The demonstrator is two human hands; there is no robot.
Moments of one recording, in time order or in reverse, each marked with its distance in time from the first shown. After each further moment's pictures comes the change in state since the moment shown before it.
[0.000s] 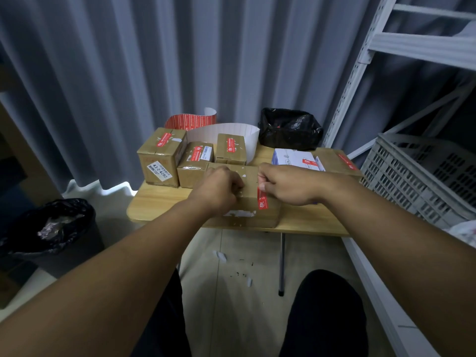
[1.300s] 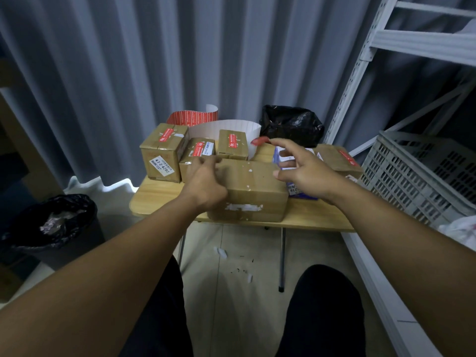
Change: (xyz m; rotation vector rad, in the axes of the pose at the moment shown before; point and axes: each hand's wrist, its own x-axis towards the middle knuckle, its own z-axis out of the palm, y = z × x) left_hand -0.023 -0.005 -0.017 -0.274 0.100 -0.247; right_hand 0.001 0.037 0.017 0.584 0.349 0.046
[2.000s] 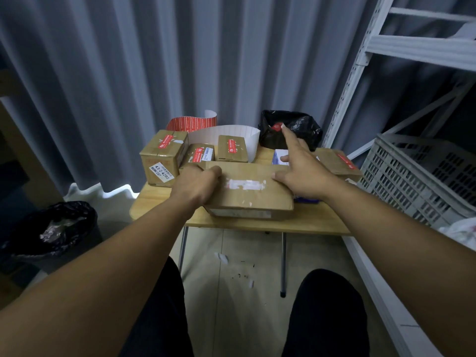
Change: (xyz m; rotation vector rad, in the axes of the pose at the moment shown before) left_hand 0.006 0.002 -0.014 -0.347 0.052 -0.269; right_hand 0.013 -0.007 0.003 -0.288 0.138 -0.027
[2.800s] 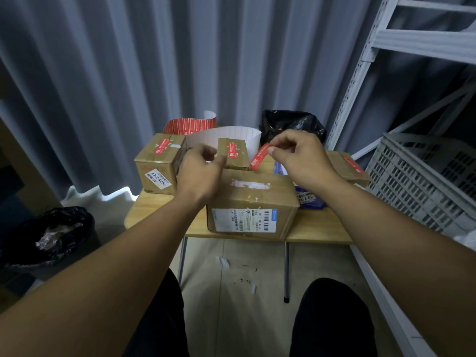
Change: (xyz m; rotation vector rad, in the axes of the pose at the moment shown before) left_hand 0.027 0.017 0.014 -0.078 0.150 0.270; right_hand 0.034 -0.006 0.003 0.300 0.290 -0.079
